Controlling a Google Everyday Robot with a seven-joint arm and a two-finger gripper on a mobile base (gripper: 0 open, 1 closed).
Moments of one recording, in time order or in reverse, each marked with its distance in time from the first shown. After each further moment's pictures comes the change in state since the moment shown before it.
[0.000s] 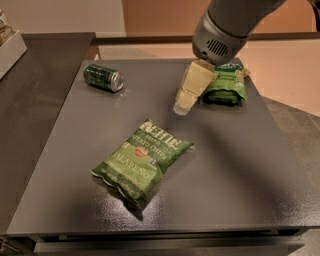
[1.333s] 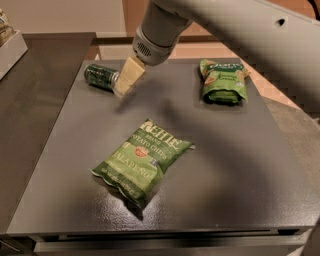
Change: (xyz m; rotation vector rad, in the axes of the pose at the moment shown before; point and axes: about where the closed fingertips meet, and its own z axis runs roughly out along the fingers) arm -0.107 -0.048 0.103 0.043 -0.078 0.280
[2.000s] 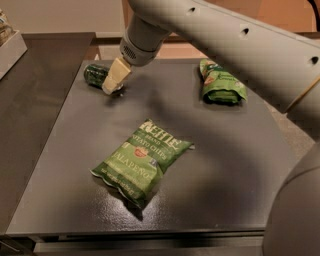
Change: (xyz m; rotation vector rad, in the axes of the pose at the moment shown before) arm -0.041 -0.005 0.041 0.029 -0.070 0.011
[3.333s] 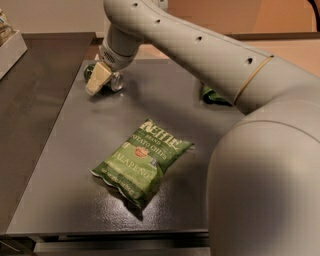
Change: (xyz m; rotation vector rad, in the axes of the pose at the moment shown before) arm -0.047 0.006 0.068 -0.048 -0.036 -0.063
